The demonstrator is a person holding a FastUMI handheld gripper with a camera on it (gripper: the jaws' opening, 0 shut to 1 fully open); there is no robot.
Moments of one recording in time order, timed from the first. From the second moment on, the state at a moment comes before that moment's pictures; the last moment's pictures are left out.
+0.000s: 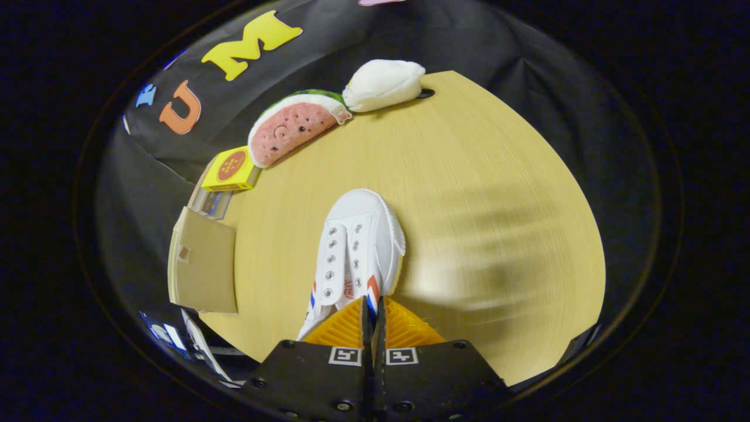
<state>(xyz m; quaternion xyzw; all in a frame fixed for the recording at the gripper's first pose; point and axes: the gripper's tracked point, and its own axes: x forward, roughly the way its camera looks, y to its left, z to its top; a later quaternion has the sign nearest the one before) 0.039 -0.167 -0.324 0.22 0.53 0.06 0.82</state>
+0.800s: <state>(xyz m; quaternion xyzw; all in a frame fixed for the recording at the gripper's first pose) 0.054 0.097 -0.135 0.23 0.46 0.18 0.84</state>
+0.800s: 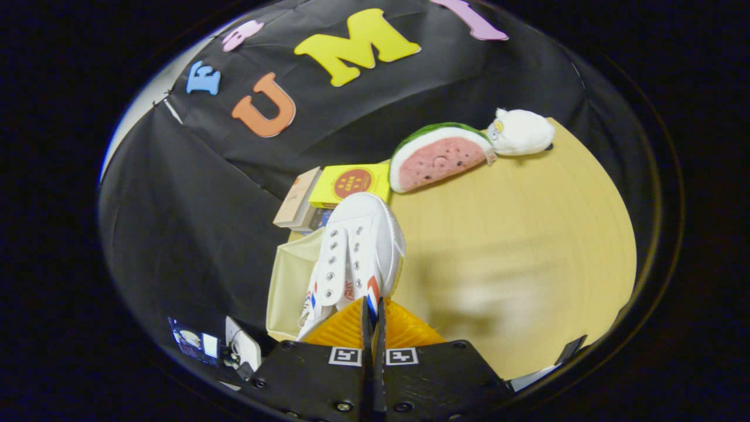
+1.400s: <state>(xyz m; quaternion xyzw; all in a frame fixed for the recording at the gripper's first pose) 0.069 0.278 -0.150 0.18 0.46 0.20 0.85</state>
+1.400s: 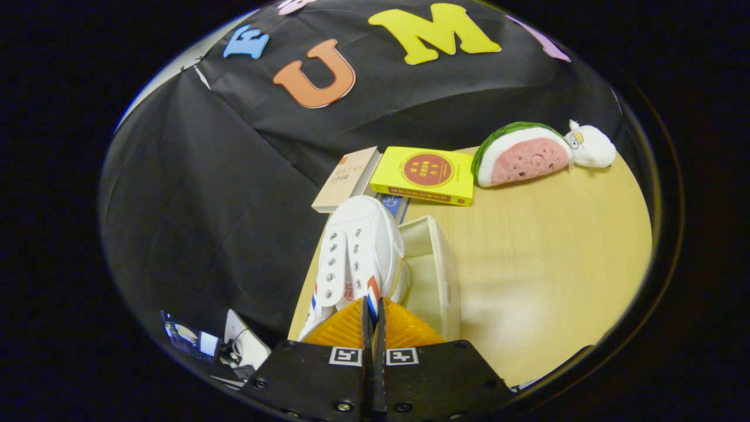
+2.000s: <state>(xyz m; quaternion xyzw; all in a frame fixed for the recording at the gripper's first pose) 0.085 0.276 -0.205 0.09 0.42 0.13 0.89</state>
